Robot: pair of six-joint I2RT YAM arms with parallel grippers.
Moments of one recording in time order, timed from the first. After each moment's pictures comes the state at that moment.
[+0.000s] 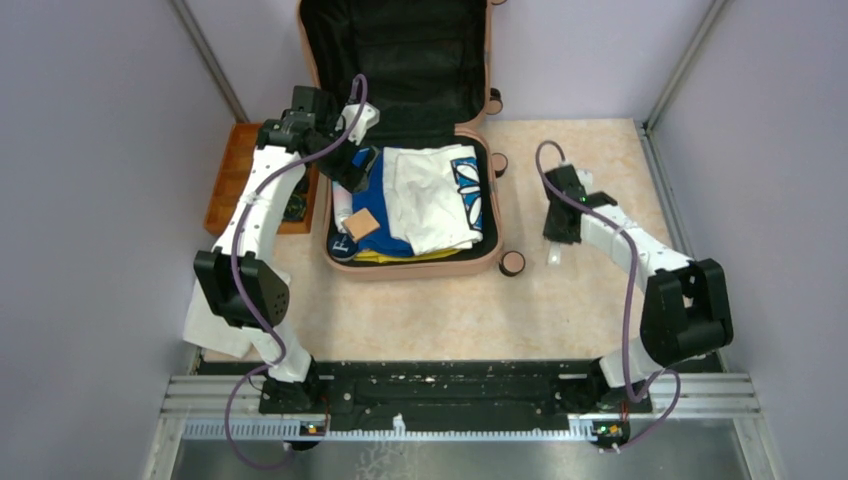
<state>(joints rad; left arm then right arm) -0.17 1.74 1.85 -1.02 0.25 0.45 0.29 1.51 1.01 -0.61 0.35 0.49</state>
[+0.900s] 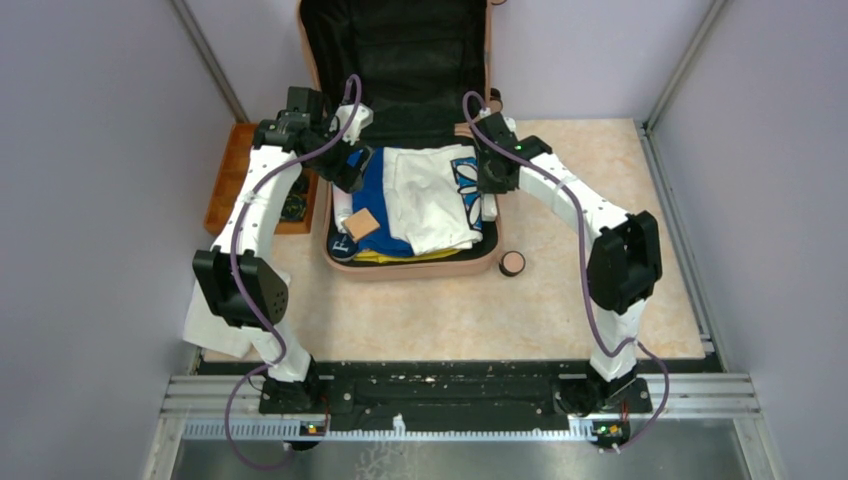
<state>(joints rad) -0.14 1.74 1.84 -1.02 0.24 0.45 0.55 1.92 1.79 -0.82 0.27 0.46</state>
